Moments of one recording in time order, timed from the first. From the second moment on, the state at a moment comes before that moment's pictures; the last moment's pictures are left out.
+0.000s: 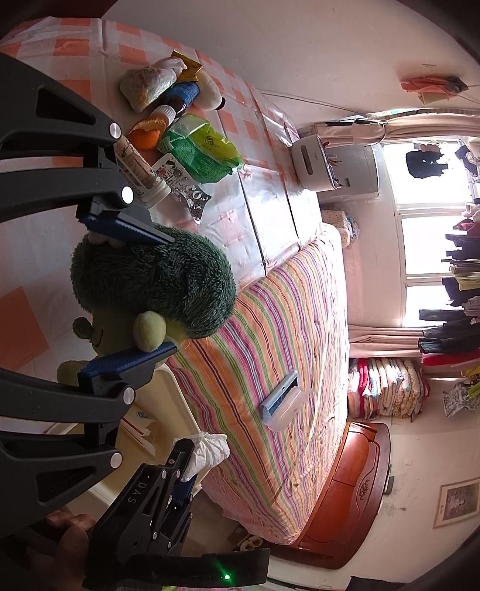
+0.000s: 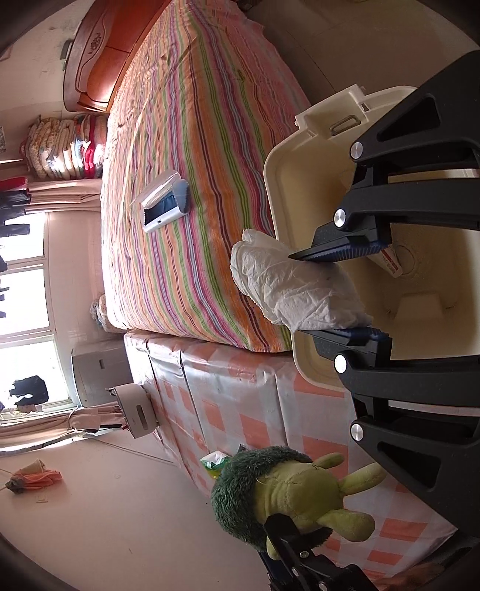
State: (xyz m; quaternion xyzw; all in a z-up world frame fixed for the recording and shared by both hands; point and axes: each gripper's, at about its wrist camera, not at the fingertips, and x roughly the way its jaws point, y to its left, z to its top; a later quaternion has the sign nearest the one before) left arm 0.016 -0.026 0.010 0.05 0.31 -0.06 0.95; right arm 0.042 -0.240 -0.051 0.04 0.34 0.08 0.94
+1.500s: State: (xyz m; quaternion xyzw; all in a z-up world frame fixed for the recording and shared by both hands) left arm 0.032 -0.140 0.001 0.11 0.33 -0.13 0.93; right arm 0.025 -0.328 -0.035 0.11 0.29 -0.06 0.95
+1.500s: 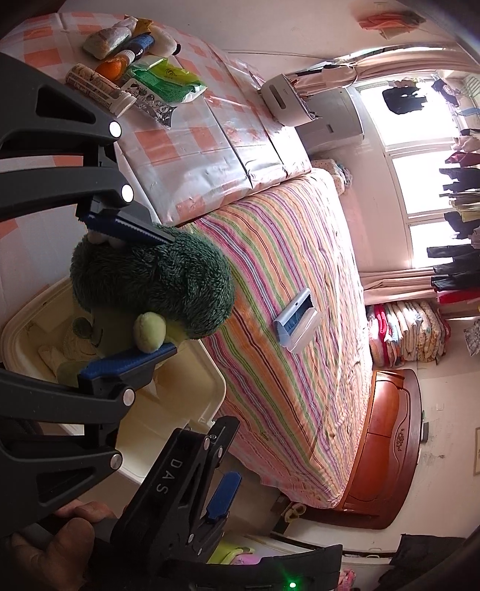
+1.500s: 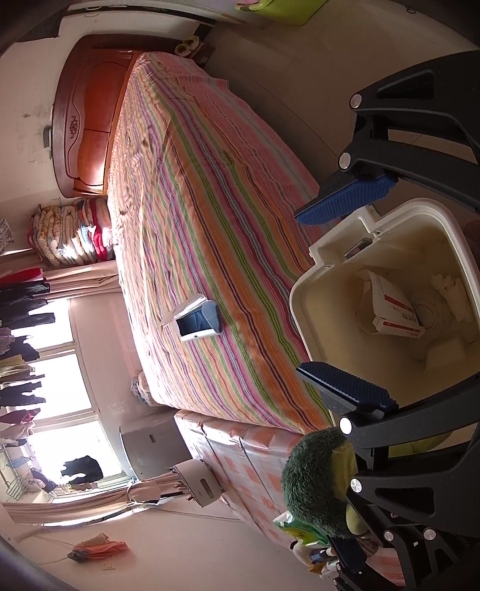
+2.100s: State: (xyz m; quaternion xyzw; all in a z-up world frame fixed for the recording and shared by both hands) left arm 0.026 -0.165 0.004 0.15 0.31 -0.13 0.93; right arm 0.021 -0.340 -0.034 0.13 0.28 -0.07 0.95
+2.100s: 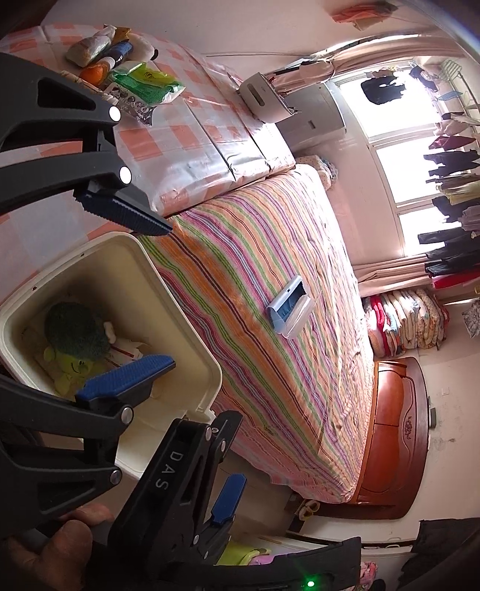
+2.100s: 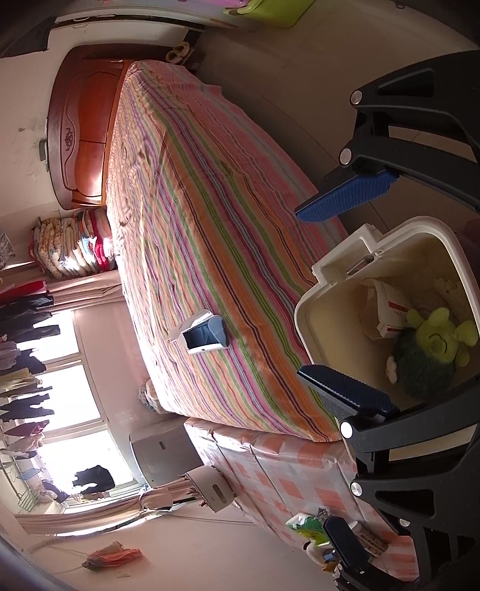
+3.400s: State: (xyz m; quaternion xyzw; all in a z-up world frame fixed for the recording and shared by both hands) left arm 0.033 -0.007 0.014 0.06 0.30 -0.02 0.95; right arm 0.043 -0.246 -0.032 0.04 0.30 -0.02 0.95
